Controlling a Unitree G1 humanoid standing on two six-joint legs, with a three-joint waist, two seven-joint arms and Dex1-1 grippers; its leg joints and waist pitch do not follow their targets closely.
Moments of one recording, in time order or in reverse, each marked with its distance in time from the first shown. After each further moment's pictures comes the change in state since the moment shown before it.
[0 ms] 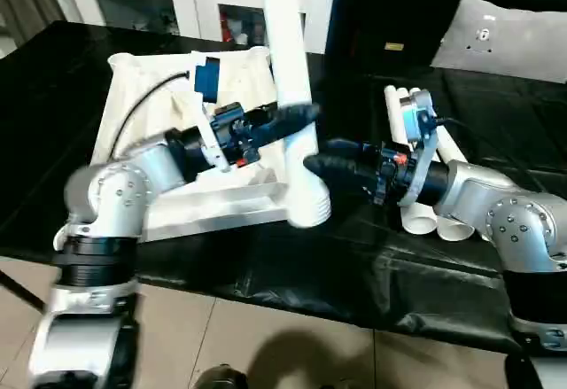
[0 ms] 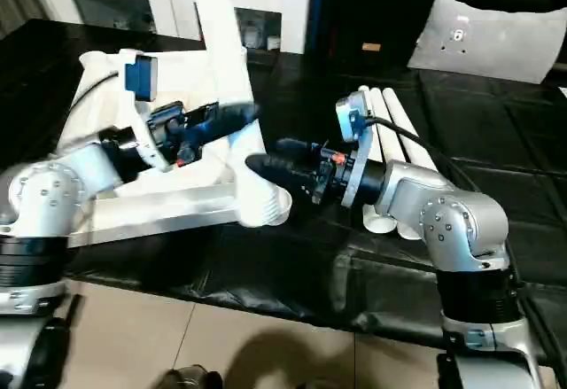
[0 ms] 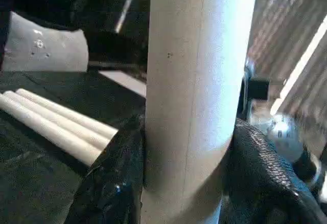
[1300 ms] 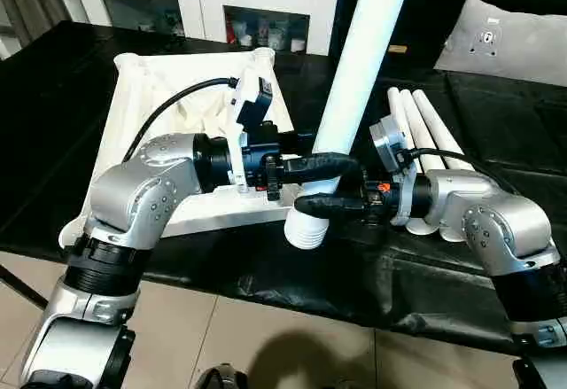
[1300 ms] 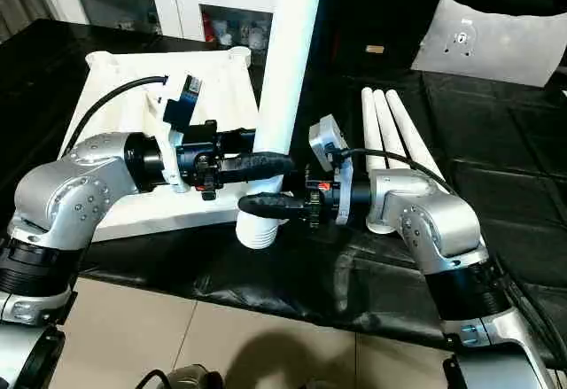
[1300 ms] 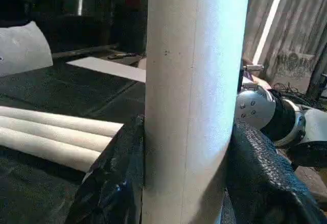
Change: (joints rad) left arm 0.002 0.002 -0.143 -0.048 0.114 -0.136 -0.116; right arm -0.012 -0.019 0.137 0.107 -0.130 -0.184 0.236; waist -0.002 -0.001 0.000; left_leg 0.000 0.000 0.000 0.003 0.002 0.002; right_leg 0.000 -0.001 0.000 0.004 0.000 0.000
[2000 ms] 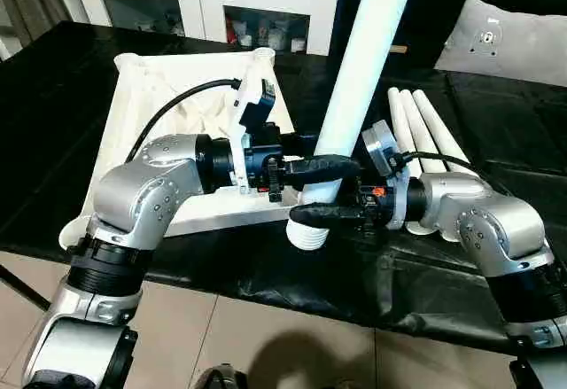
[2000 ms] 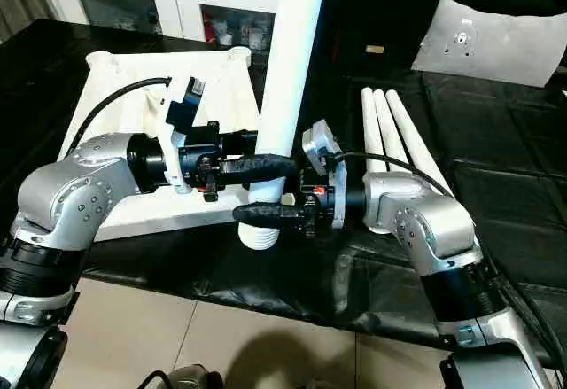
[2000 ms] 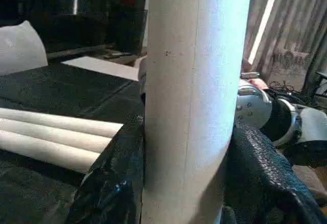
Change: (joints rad) left arm 0.000 -0.008 -0.002 0.001 0.011 0.000 -0.021; right arm 0.000 0.012 0.016 0.001 -0.002 0.035 0.004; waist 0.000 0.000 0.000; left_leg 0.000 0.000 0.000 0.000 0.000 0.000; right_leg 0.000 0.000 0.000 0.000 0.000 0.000
